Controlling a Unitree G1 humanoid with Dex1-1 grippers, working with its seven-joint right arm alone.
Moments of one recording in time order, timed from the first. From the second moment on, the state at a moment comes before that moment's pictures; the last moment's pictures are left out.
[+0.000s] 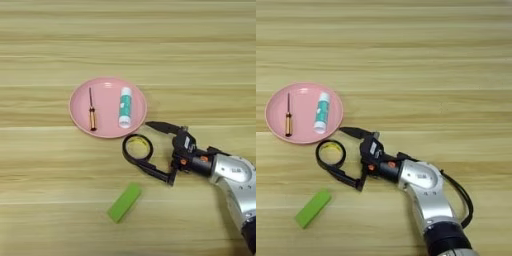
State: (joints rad) arm -0.12 -0.34 0.11 0.44 0.20 -0.47 1.07
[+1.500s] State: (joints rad) arm -0.16 -0.26 -0.06 0.14 0.42 -0.20 0.86
